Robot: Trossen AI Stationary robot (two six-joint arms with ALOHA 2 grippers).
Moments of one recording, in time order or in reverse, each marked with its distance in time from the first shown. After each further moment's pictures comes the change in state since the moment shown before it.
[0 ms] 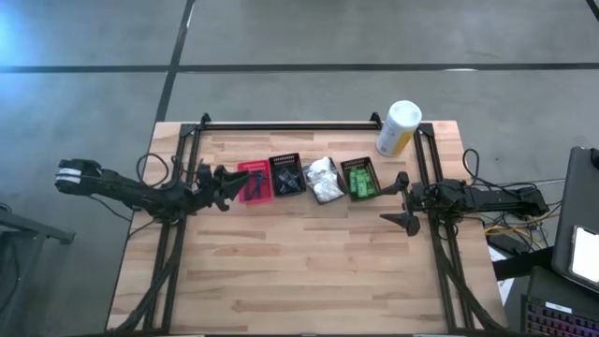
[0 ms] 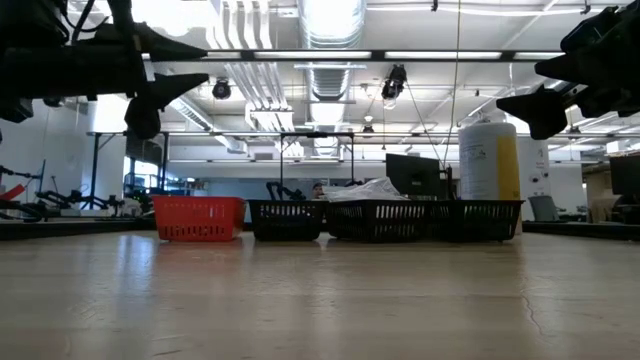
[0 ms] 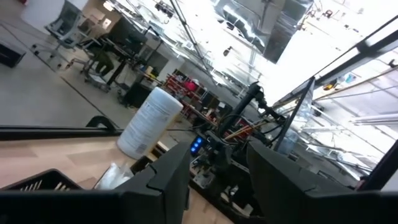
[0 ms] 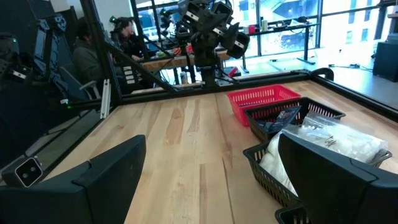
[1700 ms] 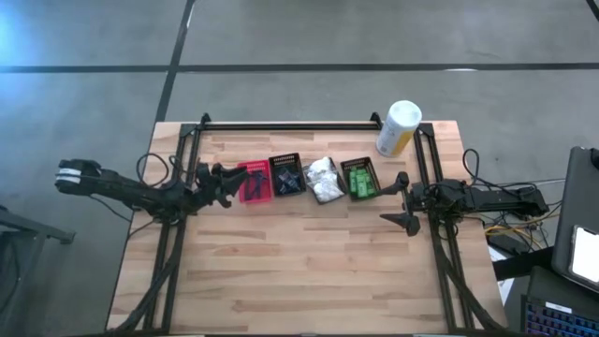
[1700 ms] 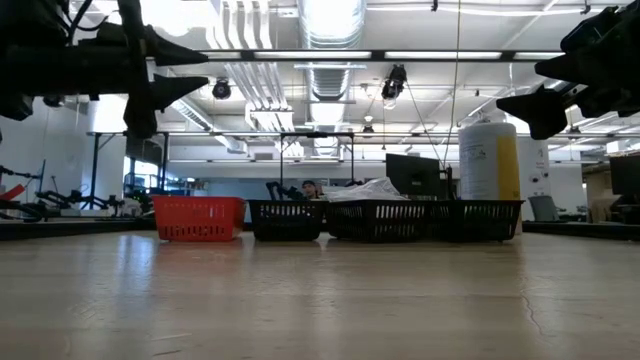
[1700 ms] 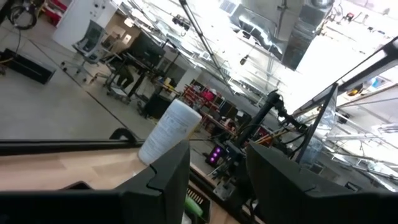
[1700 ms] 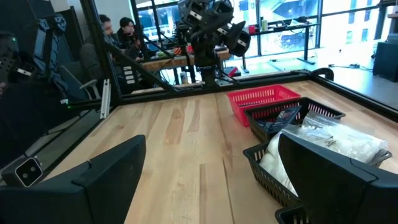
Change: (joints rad) left arm 0.000 0.000 0.012 -0.011 -0.086 0.051; right arm 0.000 0.000 0.000 0.000 0.000 0.000
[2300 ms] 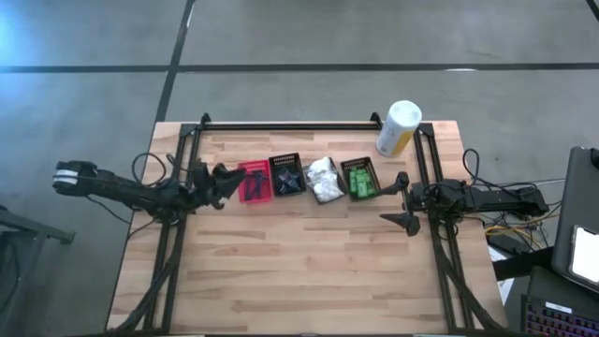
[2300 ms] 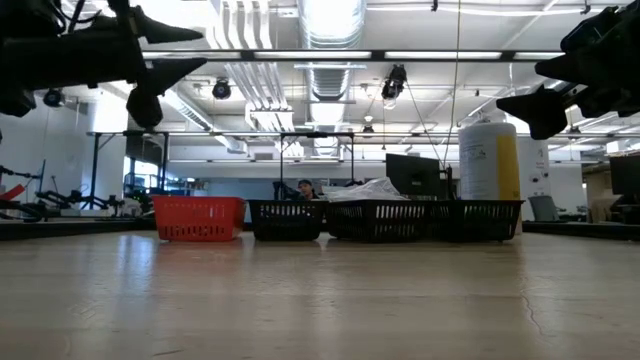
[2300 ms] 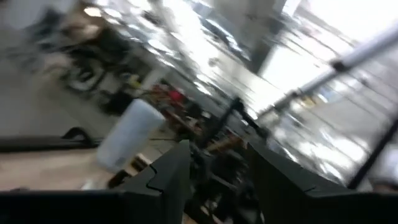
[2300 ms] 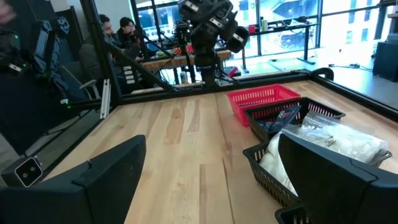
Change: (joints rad) left arm 0.001 -0.064 0.006 0.010 0.107 -0.076; right arm 0.000 0.000 0.000 0.000 0.000 0.000
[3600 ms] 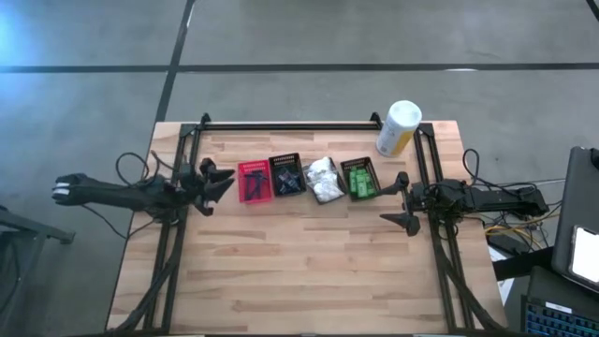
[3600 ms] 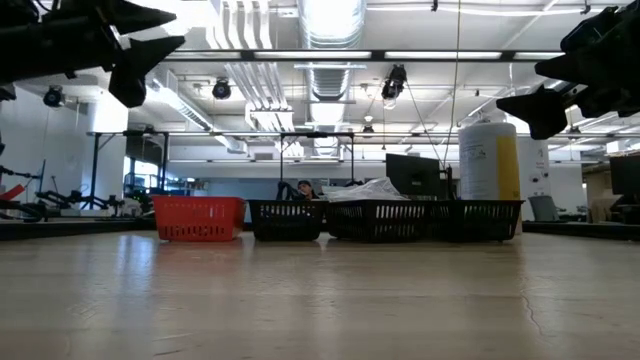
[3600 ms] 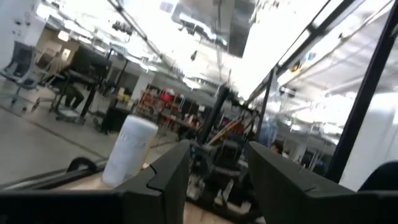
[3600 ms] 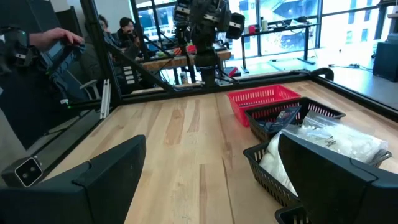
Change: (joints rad) left arm -0.001 -0.441 0.000 -0.448 0.123 0.263; right arm 0.000 -0.001 0.000 0.000 0.000 0.000
